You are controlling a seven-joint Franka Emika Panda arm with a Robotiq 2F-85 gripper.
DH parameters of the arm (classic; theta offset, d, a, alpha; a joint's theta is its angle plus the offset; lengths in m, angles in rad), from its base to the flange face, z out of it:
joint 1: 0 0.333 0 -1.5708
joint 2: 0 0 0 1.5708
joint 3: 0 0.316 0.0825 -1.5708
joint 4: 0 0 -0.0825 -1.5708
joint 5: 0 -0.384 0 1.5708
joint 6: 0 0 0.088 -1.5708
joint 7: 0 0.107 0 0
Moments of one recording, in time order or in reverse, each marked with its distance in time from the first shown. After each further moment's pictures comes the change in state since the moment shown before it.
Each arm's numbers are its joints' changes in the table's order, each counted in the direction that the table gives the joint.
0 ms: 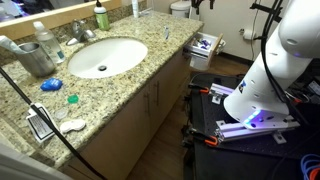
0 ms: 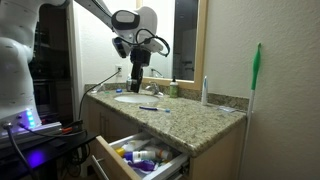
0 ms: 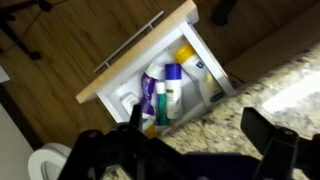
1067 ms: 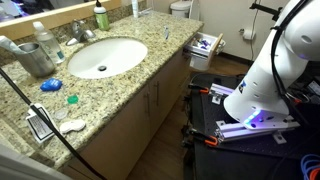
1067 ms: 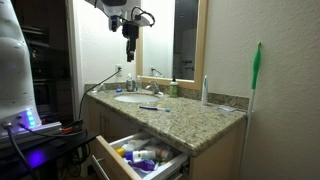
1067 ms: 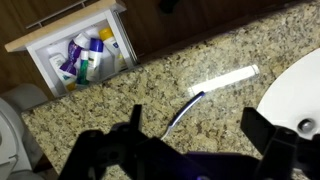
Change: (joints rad) arm 0.166 -0.418 0.116 0.078 -0.001 0.184 -0.032
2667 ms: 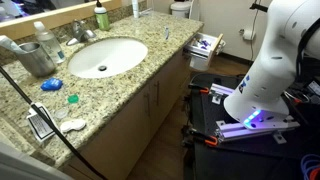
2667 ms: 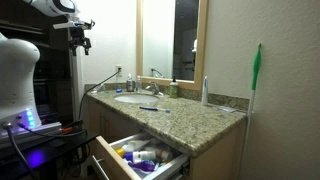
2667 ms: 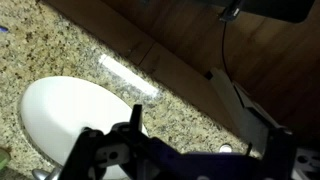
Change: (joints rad) arm 0.456 -0.682 0.542 0.489 -0.080 0.123 -0.042
